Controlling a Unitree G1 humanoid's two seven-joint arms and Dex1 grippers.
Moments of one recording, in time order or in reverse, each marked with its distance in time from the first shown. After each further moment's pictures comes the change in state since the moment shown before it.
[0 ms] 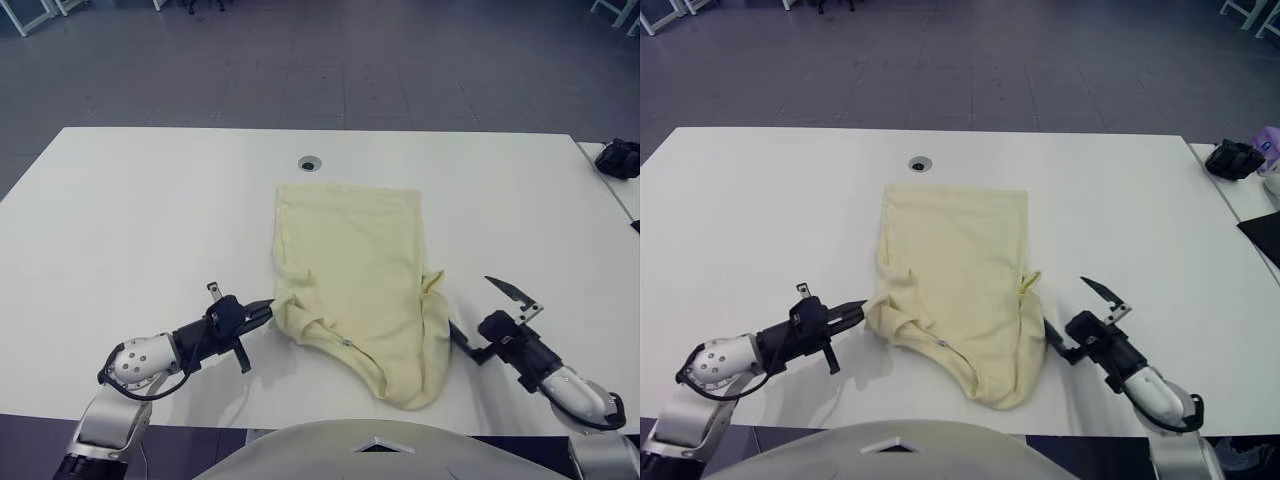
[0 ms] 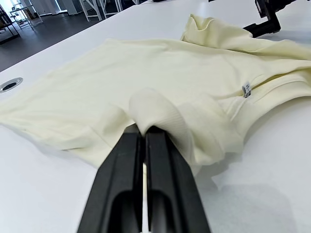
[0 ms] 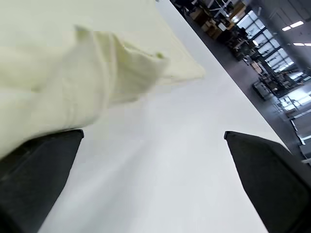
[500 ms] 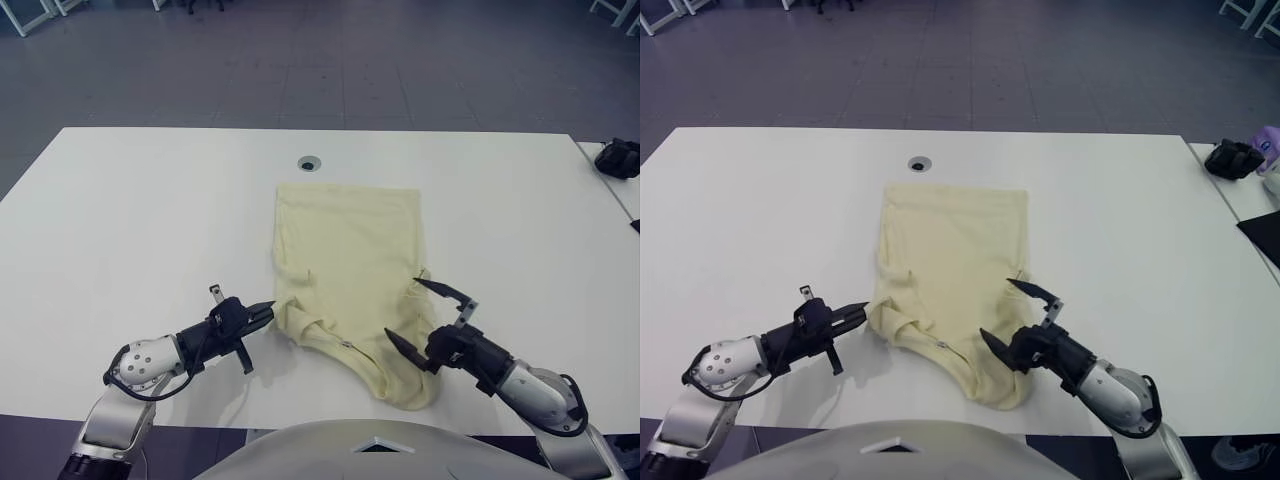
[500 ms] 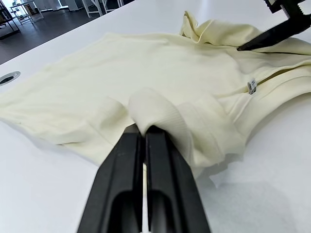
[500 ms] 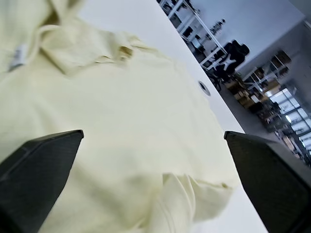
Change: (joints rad) left arm -0.006 -0.010 -0.019 0.023 0.019 -0.005 0.019; right arm -0.089 -0.032 0.190 -0.110 -0.094 -0.154 0.035
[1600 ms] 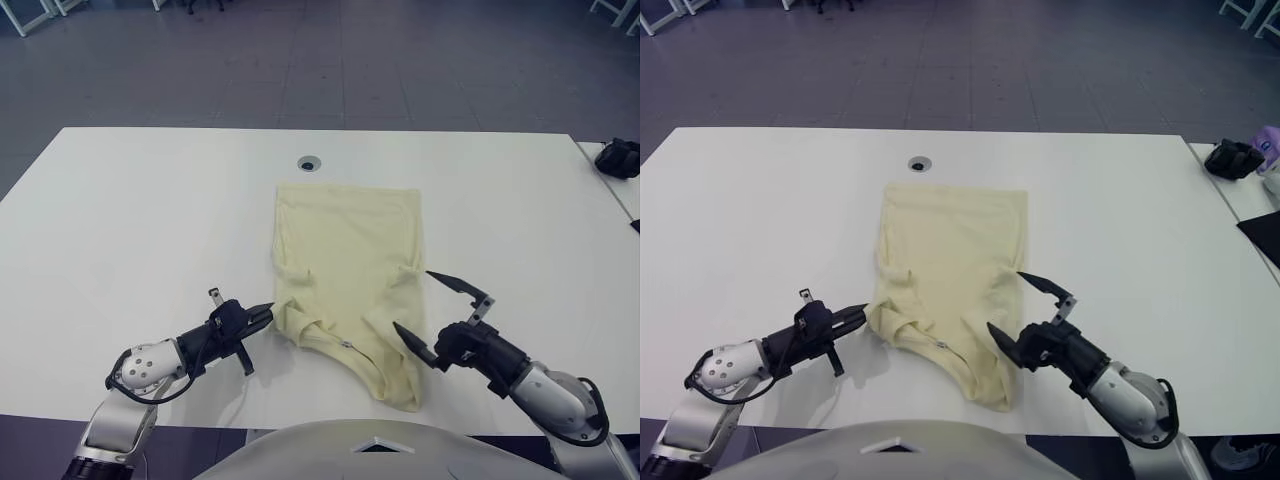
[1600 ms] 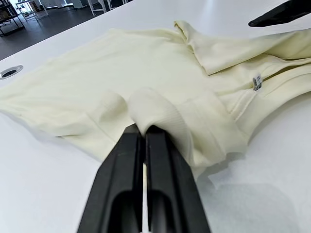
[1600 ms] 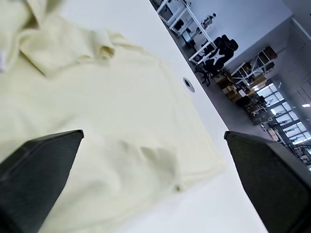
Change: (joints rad) left arm 0.022 -0.011 -0.006 0.017 0.008 -0.023 0.020; right arm 0.094 -0.008 -0.024 -0.158 0.022 0.122 0.006
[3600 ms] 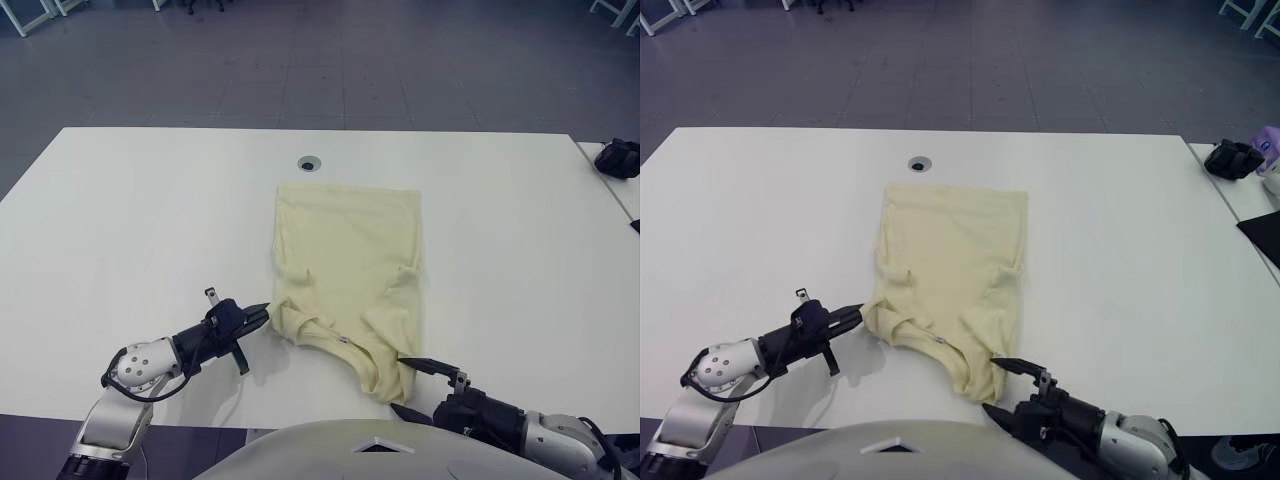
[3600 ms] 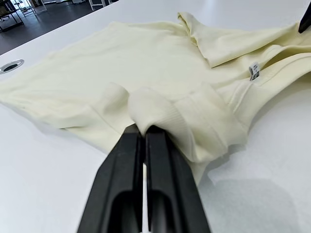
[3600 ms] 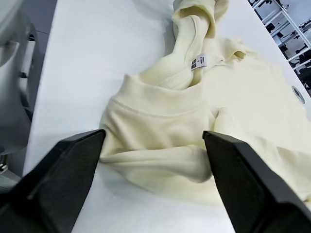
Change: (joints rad) left arm -0.009 0.014 0.015 0.021 -0.002 0.001 -0.015; right arm 0.209 -0.195 0.071 0.084 0.022 -0.157 0.101
